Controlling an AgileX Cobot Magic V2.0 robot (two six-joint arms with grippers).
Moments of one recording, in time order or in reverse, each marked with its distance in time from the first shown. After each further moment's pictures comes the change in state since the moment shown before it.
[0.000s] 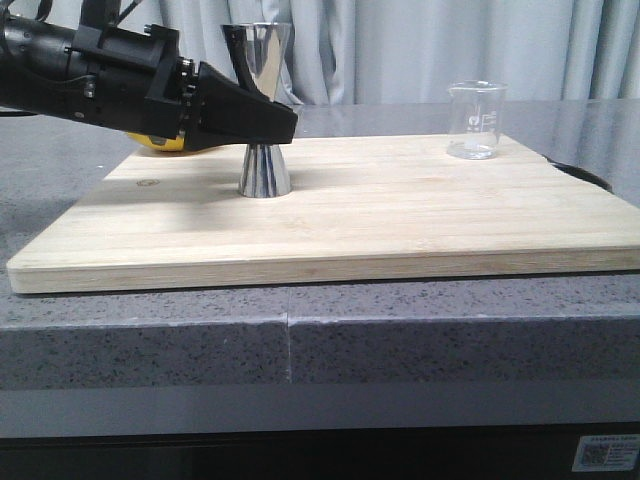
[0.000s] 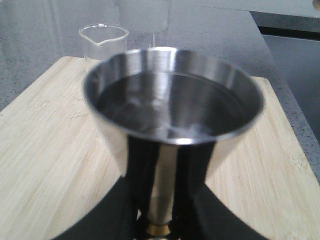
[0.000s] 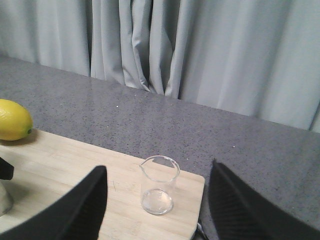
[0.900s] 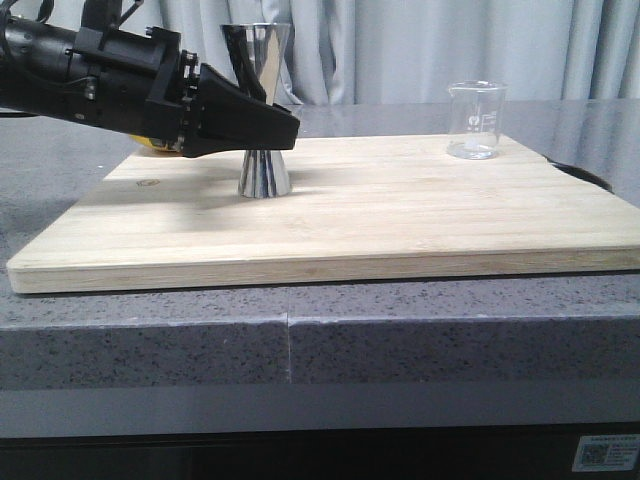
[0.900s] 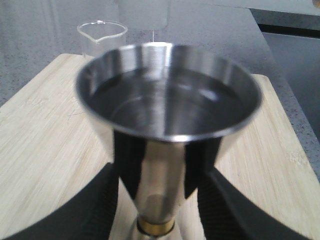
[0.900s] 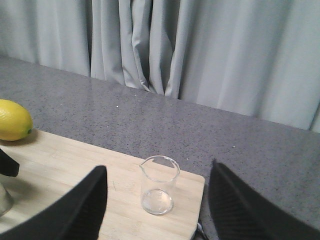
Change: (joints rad) left arm 0.000 0.000 0.000 0.006 -0.004 -0.002; right arm 0.000 0.000 0.000 0.000 0.000 0.000
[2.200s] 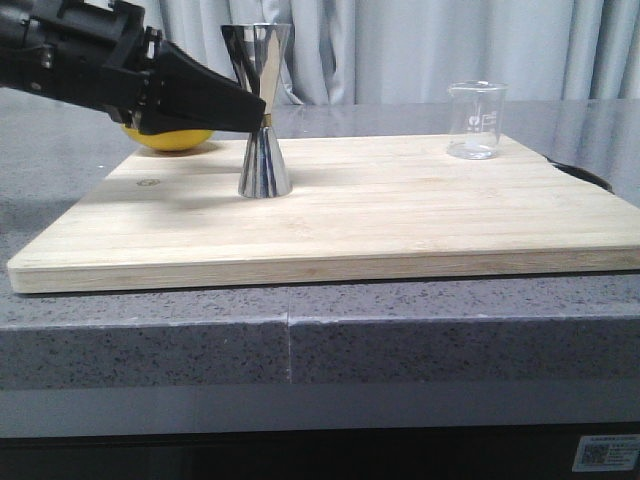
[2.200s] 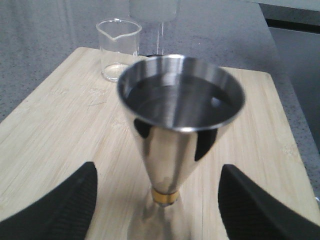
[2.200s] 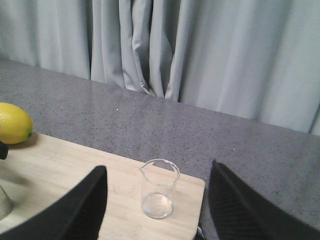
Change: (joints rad) left arm 0.058 -0.076 0.000 0.092 -0.004 -0.113; right arm 0.000 0.000 0.000 0.002 -0.011 0.000
